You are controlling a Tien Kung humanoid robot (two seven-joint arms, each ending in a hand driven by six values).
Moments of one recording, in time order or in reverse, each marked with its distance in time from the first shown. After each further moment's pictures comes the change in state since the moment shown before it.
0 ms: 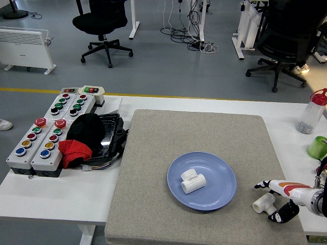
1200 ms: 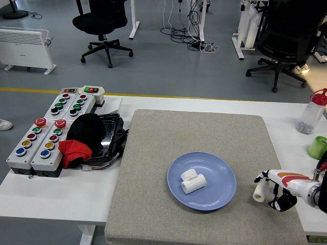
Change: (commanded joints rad) left arm 0.006 -0.003 -0.005 0.000 0.013 -0.001 0.004; right arm 0.022 0.034 0.015 0.007 -0.028 -0.062 -0.019
